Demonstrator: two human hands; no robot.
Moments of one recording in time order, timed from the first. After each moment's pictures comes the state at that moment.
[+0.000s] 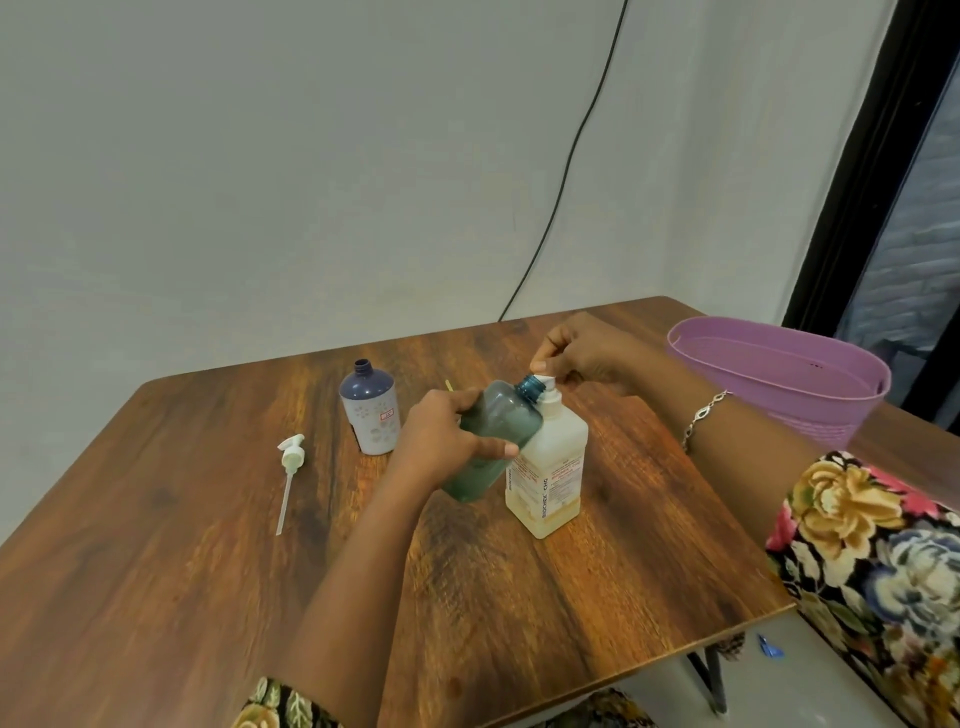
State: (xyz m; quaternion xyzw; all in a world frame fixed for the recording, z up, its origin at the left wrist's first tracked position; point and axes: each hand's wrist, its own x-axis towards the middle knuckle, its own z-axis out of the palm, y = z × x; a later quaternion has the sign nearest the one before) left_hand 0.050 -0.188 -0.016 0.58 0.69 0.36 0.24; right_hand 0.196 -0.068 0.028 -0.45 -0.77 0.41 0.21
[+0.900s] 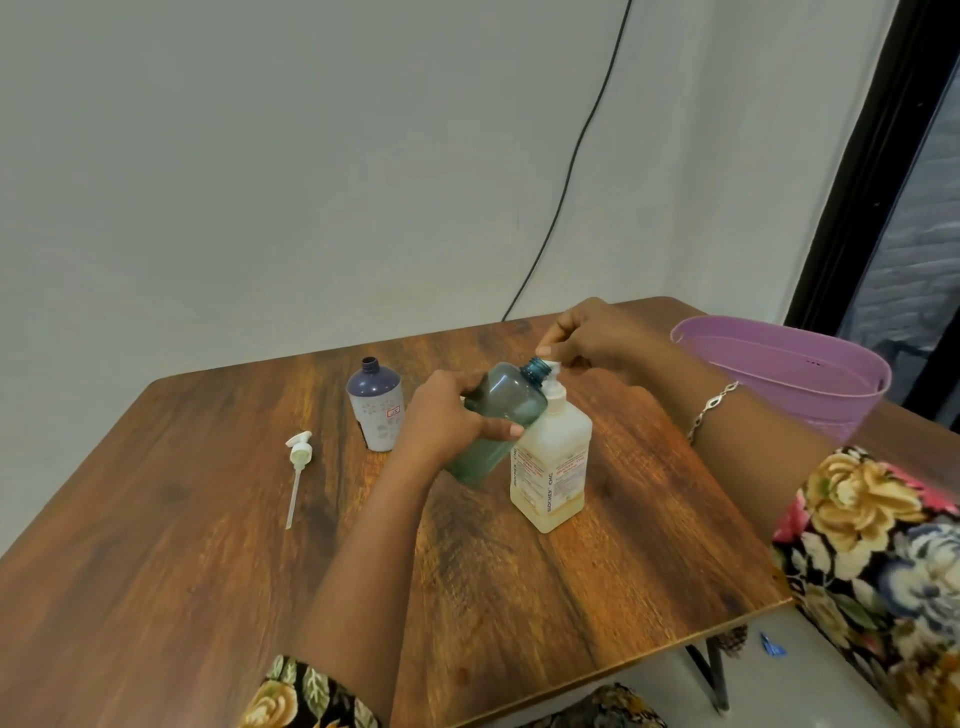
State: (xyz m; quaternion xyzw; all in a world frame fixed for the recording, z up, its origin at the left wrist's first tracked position) left_hand 0.048 -0.188 -0.004 0.58 0.68 0.38 0.23; right_hand 0.199 -0.079 0.039 -0.44 -0.76 0.41 0.25
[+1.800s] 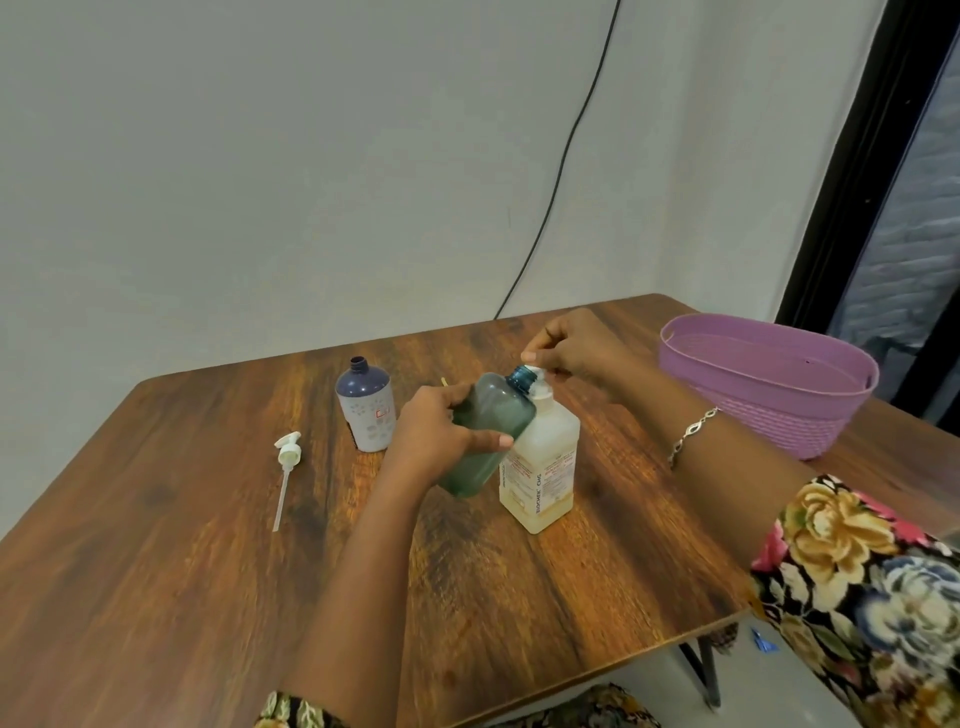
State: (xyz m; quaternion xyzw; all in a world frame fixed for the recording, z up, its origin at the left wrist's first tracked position) left_hand 0.053 -0.191 -0.015 0.56 0.69 0.39 0.25; right_hand 0.196 -0.087 0.028 -0.46 -0.74 0.39 0.29
